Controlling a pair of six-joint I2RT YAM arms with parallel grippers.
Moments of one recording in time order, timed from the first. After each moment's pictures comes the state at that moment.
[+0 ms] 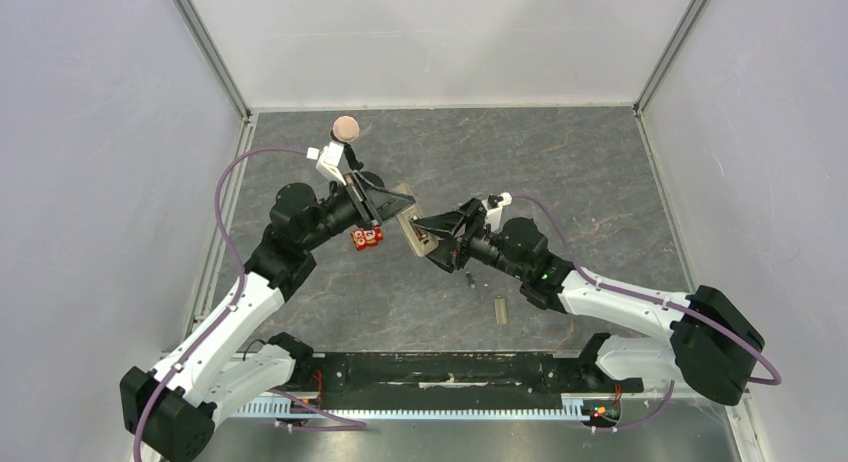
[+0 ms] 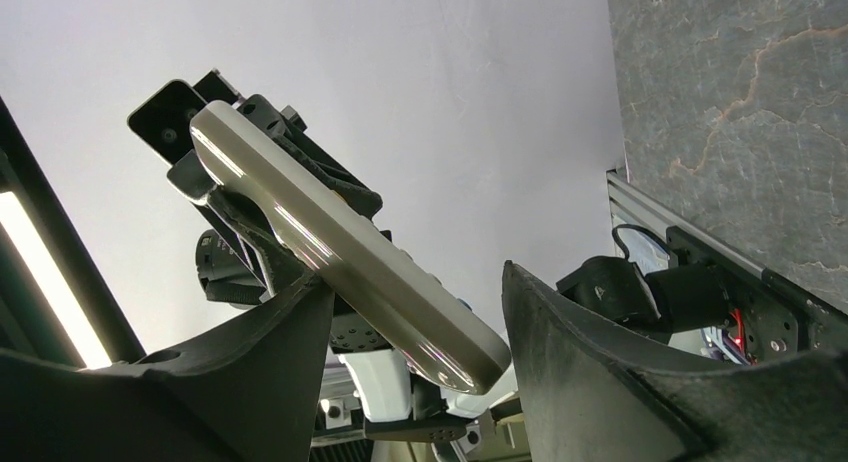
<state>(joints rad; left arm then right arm) -0.49 0.90 0.75 0.10 0.40 -0.88 0.87 1.22 0.59 0.56 -0.15 1.78</state>
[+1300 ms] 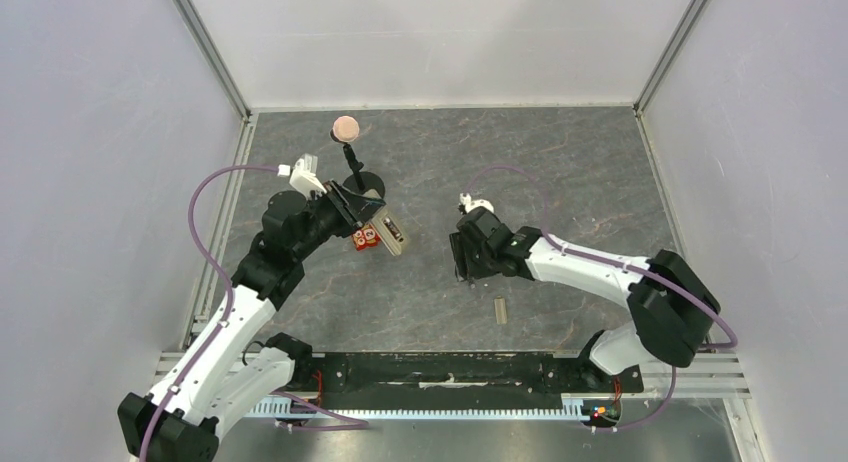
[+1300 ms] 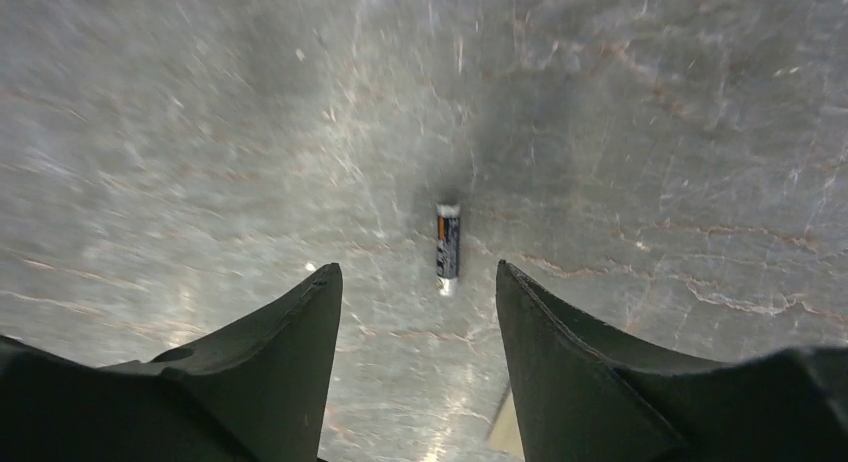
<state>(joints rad) -0.40 0.82 0.73 -0.14 0.18 -0.85 0.81 1.45 0.88 -0.38 0.14 0.59</state>
